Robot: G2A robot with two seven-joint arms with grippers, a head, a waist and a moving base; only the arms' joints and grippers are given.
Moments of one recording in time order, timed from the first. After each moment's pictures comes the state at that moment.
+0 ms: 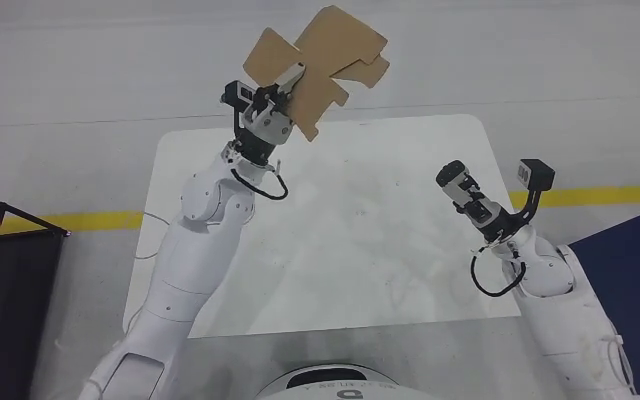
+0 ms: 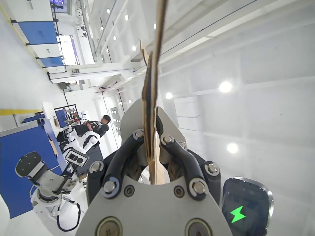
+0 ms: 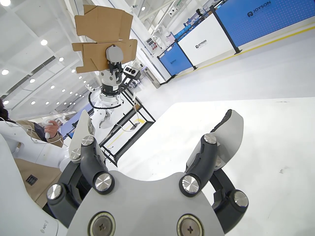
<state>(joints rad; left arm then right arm) 1.09 -1.35 -1.16 -1.61 -0.74 -0.21 -0.46 -1.61 -1.02 1.56 -1.69 -0.01 -0.82 0.38</state>
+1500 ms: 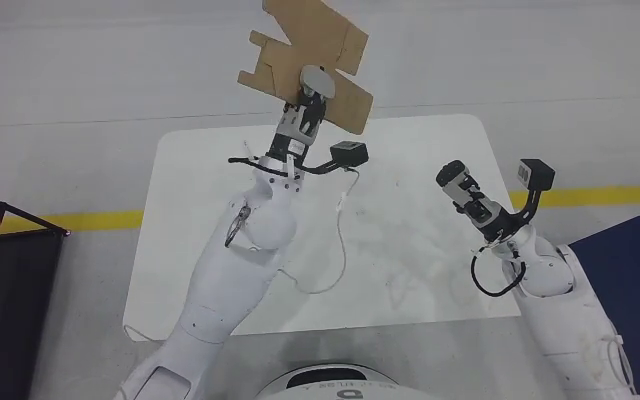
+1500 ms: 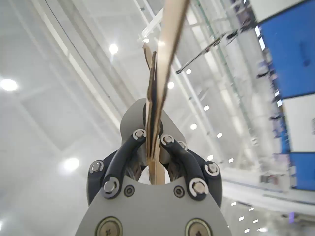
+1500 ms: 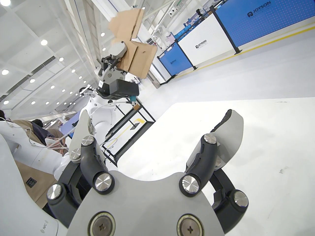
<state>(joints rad) 1.18 -1.49 -1.08 -1.73 -2.70 0.03 -0.12 -1.61 -1.02 1.56 -1.69 -0.01 -0.82 0.38</state>
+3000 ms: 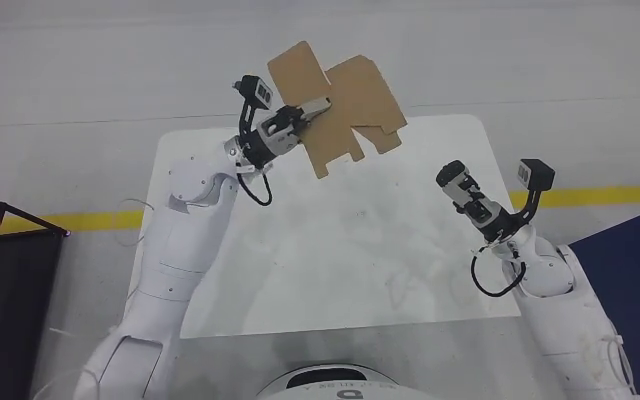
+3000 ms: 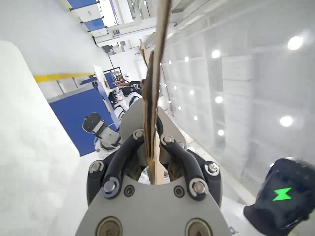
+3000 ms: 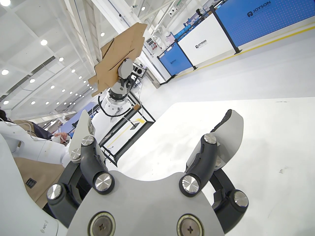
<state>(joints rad) 1.01 -1.35 -1.24 -1.47 -0.45 -0.22 -0.84 -1.61 -1.02 1.56 -1.69 -0.01 -0.82 0.38</state>
